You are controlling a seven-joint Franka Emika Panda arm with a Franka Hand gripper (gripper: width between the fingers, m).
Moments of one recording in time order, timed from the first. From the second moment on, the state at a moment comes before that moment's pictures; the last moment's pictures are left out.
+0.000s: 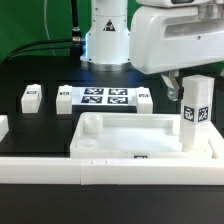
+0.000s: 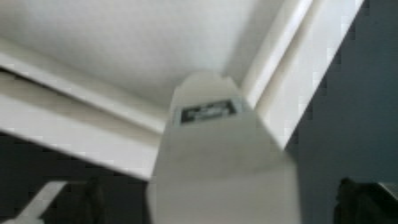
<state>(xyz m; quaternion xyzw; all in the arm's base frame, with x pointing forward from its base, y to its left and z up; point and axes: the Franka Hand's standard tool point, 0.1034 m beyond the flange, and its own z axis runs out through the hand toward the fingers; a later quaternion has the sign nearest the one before) 0.625 0.102 0.112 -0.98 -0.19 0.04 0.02</state>
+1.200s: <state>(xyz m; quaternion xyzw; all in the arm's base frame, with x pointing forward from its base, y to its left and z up) 0.628 0.102 0.107 -0.99 -0.14 0.06 0.02</state>
